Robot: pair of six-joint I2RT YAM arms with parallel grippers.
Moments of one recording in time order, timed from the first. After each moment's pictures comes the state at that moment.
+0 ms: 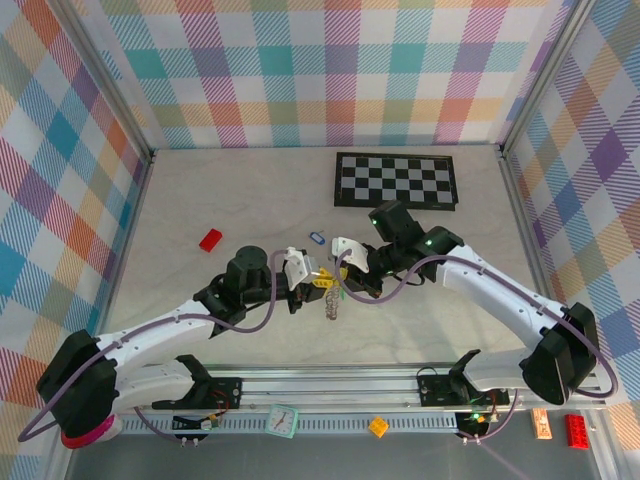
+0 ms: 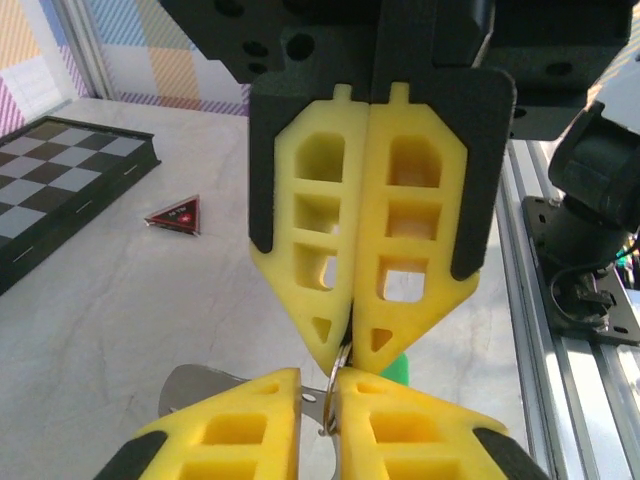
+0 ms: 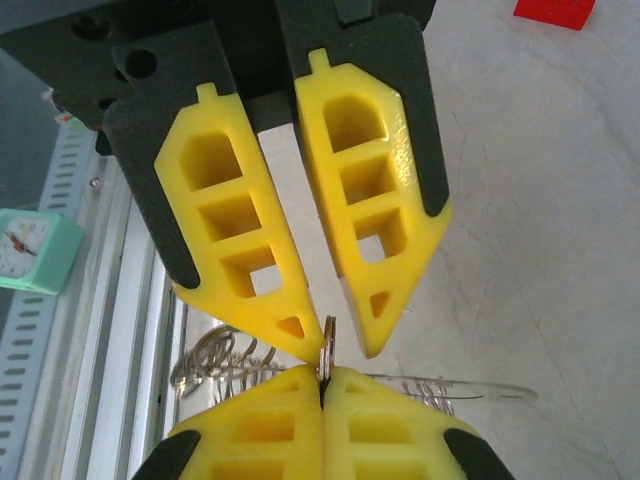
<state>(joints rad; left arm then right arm) -0.76 1.10 0.54 0.27 0.53 0.17 0.71 1.30 1.10 -0.75 -0.63 -0.63</state>
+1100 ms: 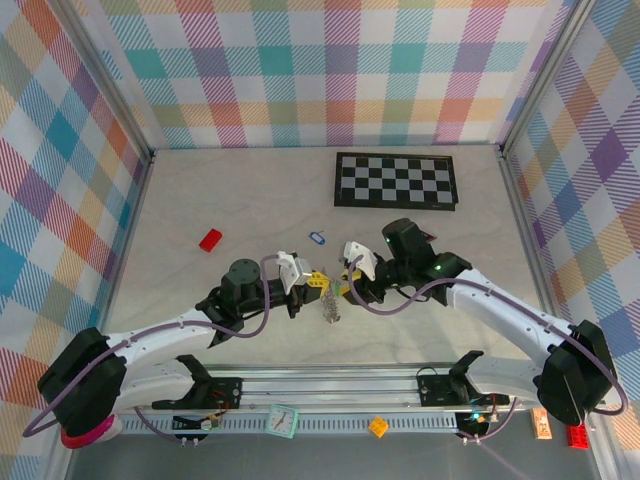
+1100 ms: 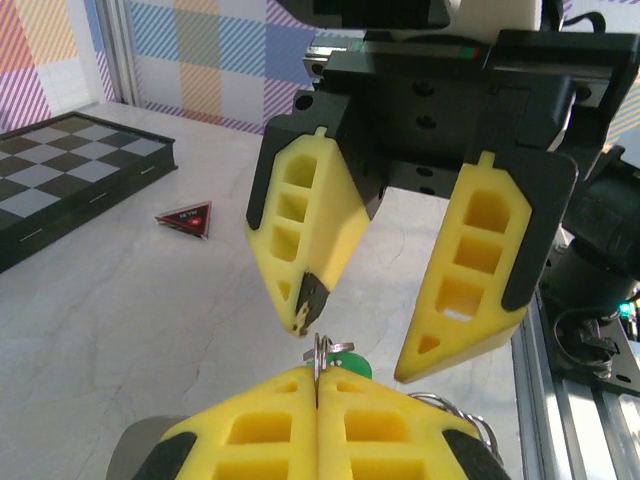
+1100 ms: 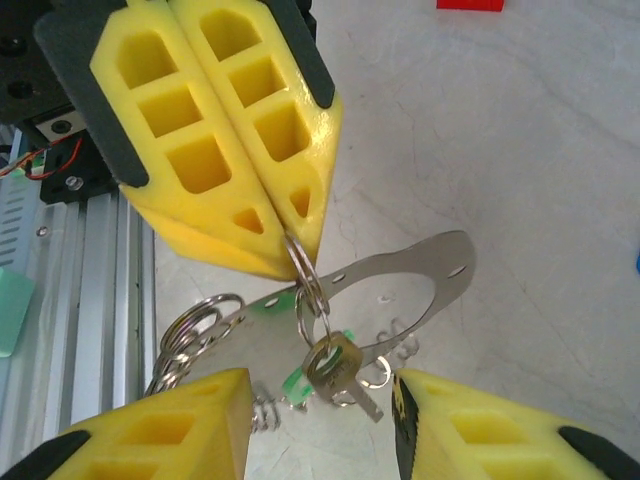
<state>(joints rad) -0.76 1.11 0.39 0.56 0.48 -0.01 0.69 1.18 0.83 -0.43 -0.59 -0.39</state>
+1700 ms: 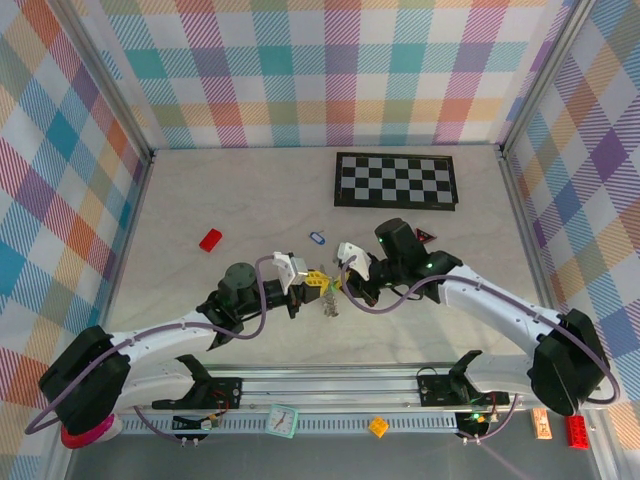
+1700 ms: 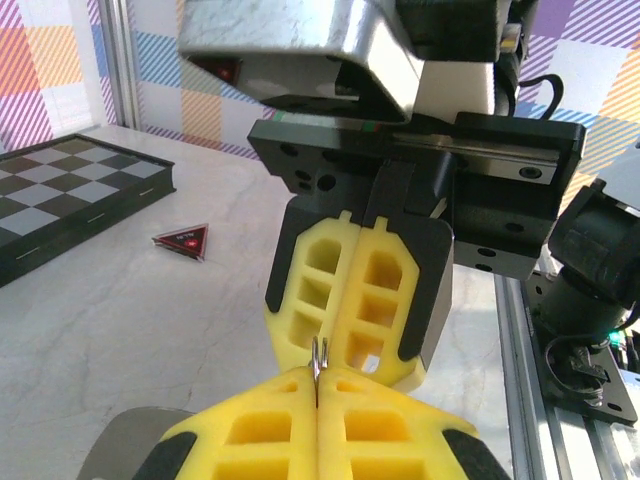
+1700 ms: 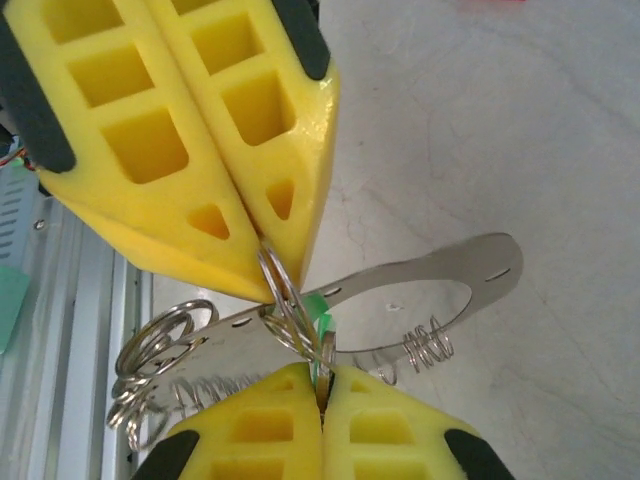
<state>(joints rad) -0.76 1.13 0.35 0.68 0.49 -0.06 0.71 1.25 0.84 -0.41 -0.62 -0.40</state>
